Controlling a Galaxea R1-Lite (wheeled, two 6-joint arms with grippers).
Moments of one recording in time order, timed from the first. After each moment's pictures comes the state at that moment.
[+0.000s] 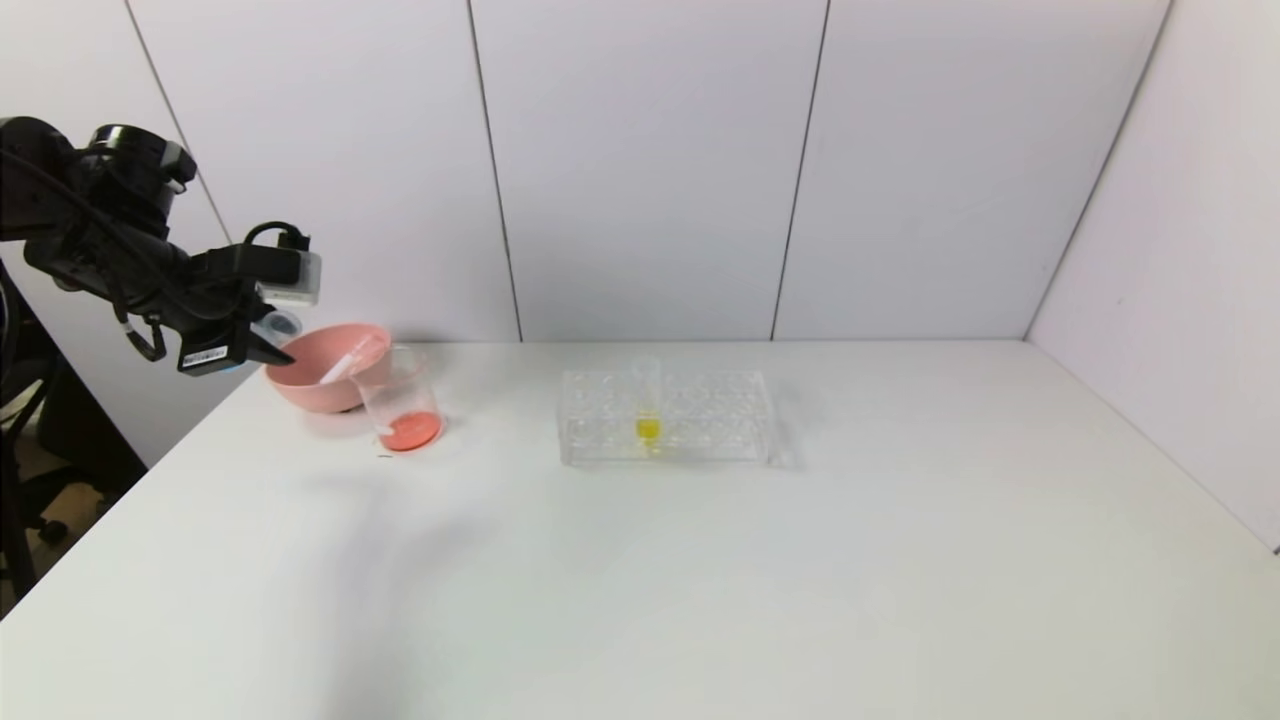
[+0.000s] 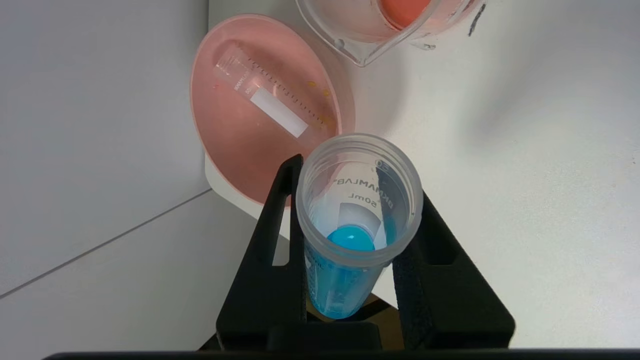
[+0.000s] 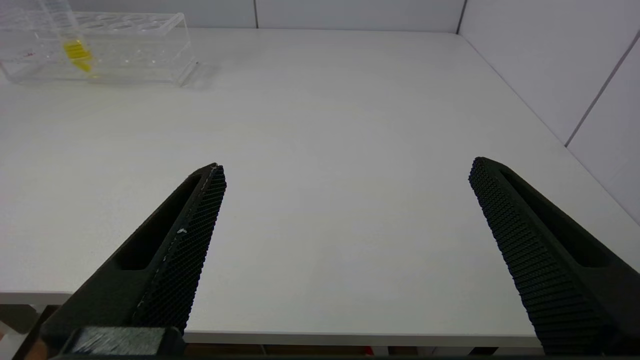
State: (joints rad) left arm 0.19 2.06 -2.00 0.84 -0.27 1.49; right arm 0.00 0.00 0.00 0.00 0.00 -0.01
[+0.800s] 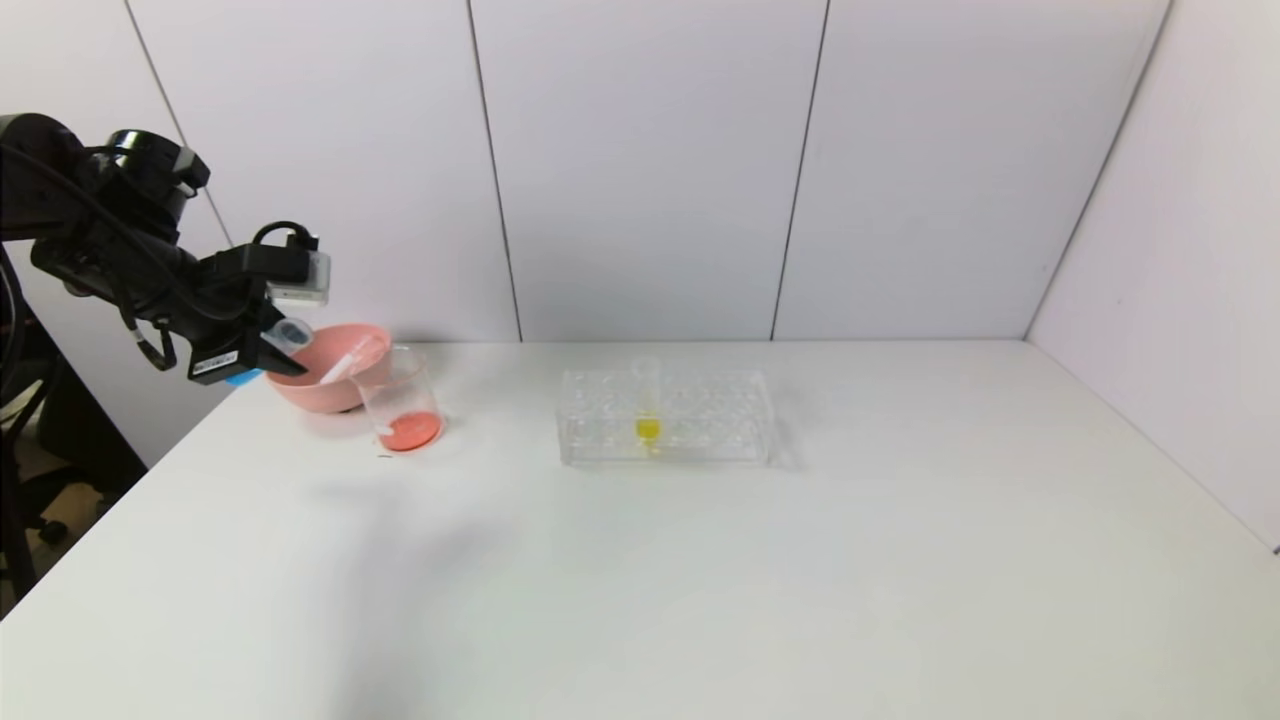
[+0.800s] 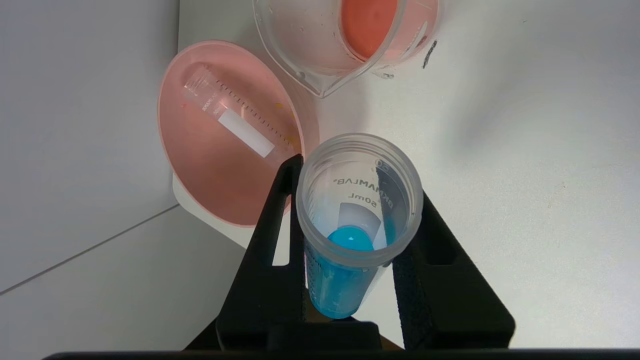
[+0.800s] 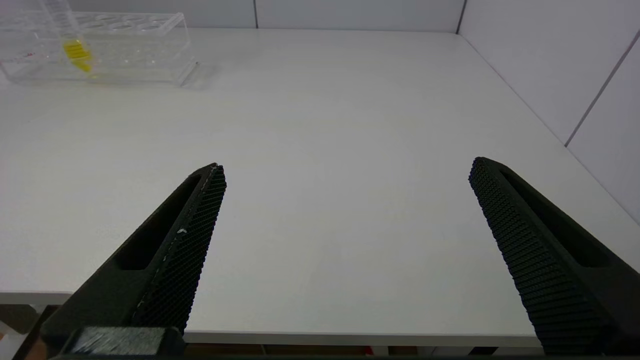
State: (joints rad) left arm 0.17 2.05 -1.99 0.89 -0.30 1.43; right arm 0.00 0.00 0.00 0.00 0.00 -0.01
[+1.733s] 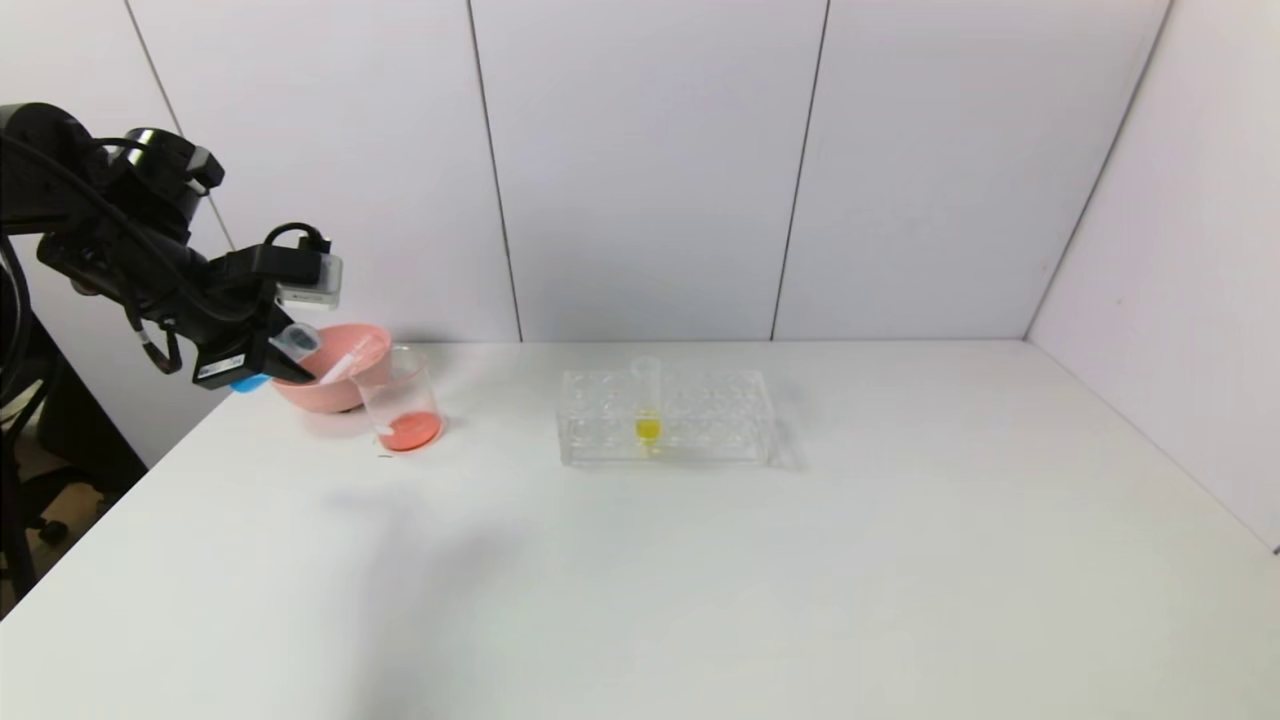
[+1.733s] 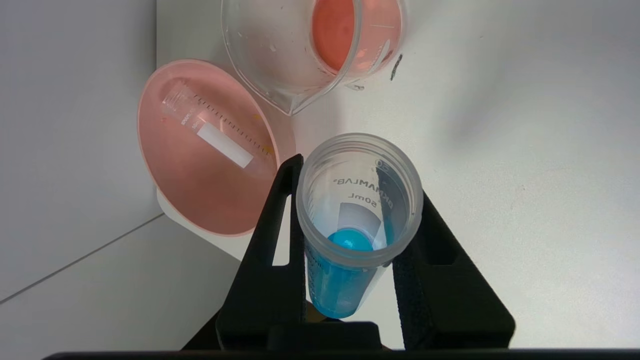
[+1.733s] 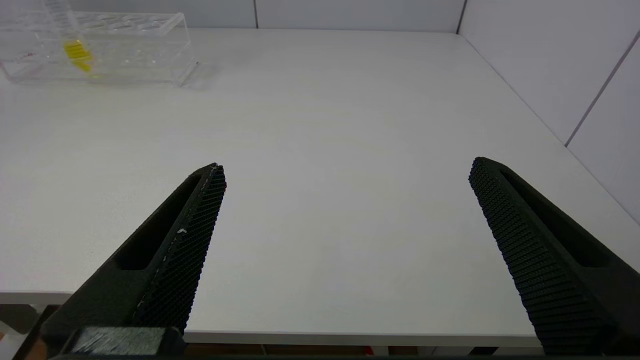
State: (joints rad) left arm 0.13 2.04 -1.99 0.94 -0.28 1.42; right arm 0.00 0.00 0.00 0.00 0.00 -0.01
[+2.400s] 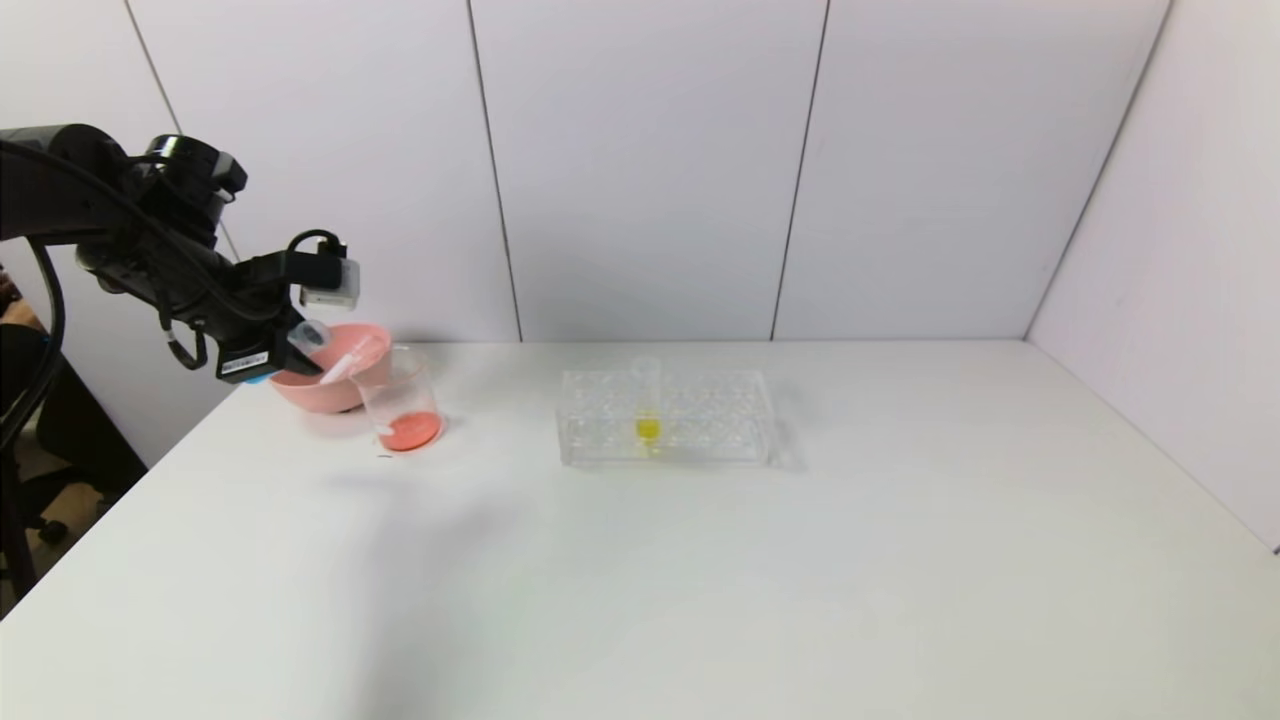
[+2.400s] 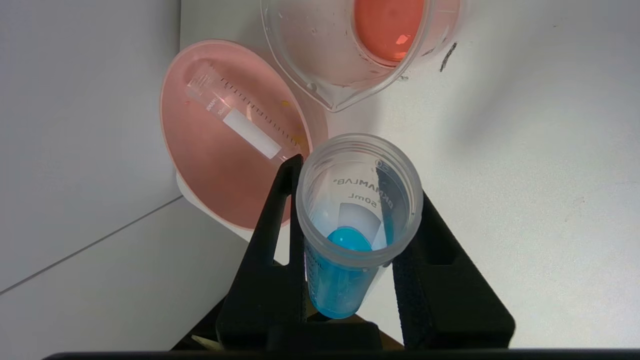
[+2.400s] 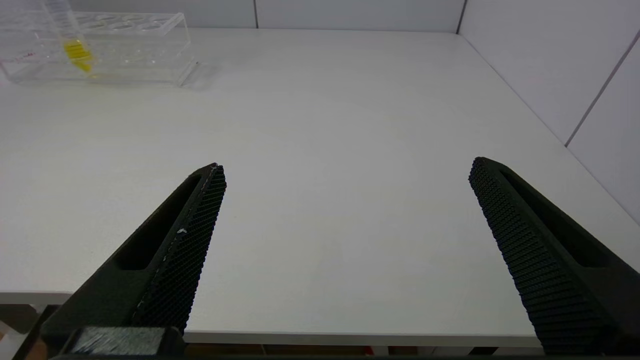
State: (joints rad) left arm 0.11 2.08 -2.00 0.84 -0.20 1.38; right arm 0.00 0.00 0.00 0.00 0.00 -0.01
